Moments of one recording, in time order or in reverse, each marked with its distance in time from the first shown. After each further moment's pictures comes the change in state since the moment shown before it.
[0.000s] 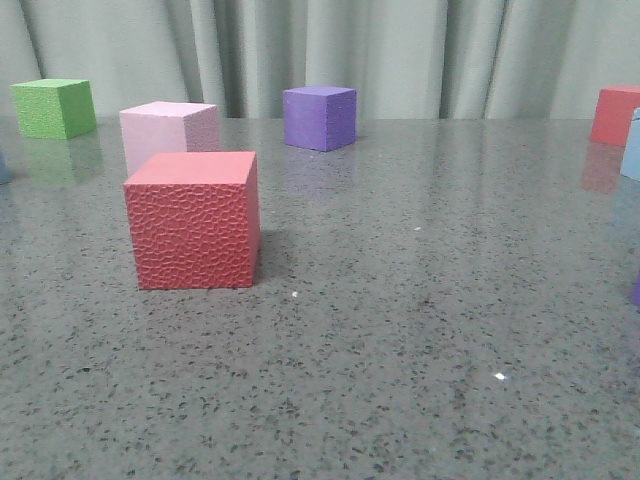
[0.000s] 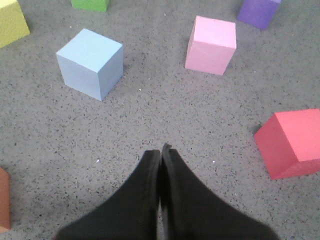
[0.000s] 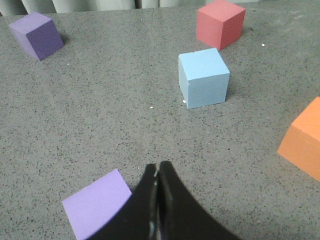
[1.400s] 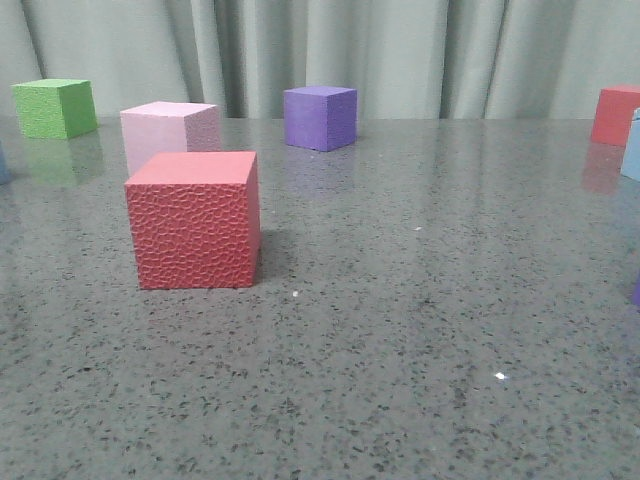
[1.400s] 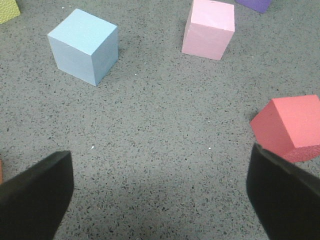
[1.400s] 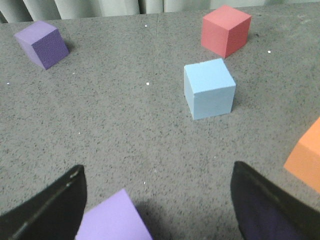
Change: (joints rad) left arm 0.000 0.005 0.000 -0.014 0.038 0.000; right arm 0.000 0.120 -0.100 0.015 -0.001 0.000
